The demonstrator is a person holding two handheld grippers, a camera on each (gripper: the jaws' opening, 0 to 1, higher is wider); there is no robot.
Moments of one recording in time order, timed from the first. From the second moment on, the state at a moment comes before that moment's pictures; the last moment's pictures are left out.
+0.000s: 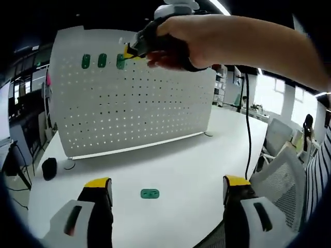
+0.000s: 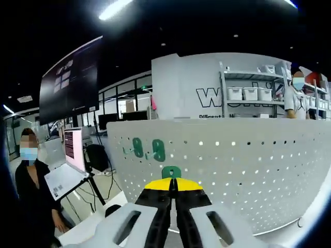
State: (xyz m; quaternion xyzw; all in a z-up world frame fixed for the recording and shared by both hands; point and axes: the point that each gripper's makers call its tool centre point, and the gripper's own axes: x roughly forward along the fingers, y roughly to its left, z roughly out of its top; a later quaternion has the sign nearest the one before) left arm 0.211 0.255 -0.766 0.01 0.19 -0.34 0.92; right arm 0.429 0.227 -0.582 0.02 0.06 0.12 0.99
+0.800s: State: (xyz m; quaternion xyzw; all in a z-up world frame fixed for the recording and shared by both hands) left arm 0.221 0.277 -0.756 0.00 0.16 -0.29 0.94; right arm 0.462 0.222 -0.568 0.03 0.04 0.03 1.00
